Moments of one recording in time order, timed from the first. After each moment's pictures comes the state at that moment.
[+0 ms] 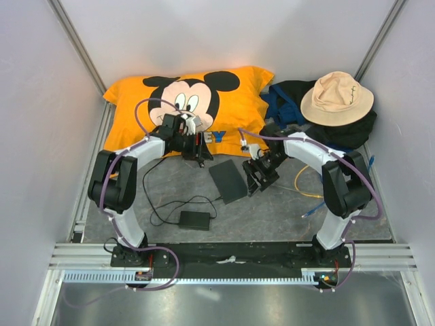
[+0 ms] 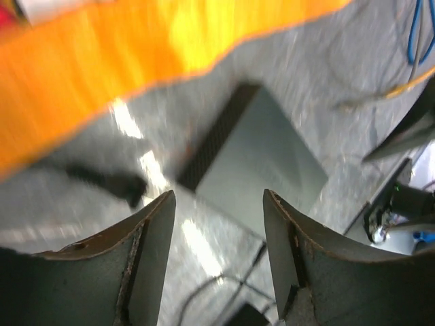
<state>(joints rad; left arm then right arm) -0.29 1.80 1.12 -0.25 0.63 -0.28 0.43 1.78 1.26 -0.98 -0.62 -0.17</state>
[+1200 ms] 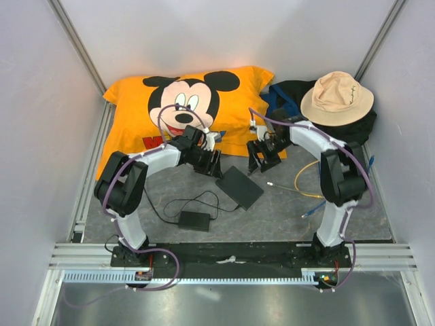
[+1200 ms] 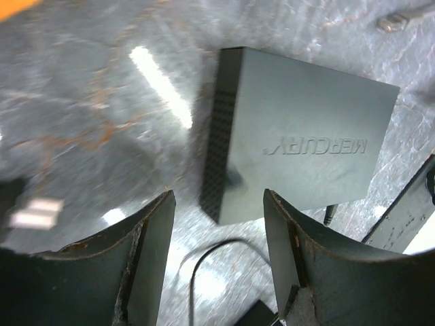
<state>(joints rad) -0.50 1.82 1.09 -0.30 0.52 -0.16 0.31 1.97 1.47 -0.88 -0.64 -0.12</state>
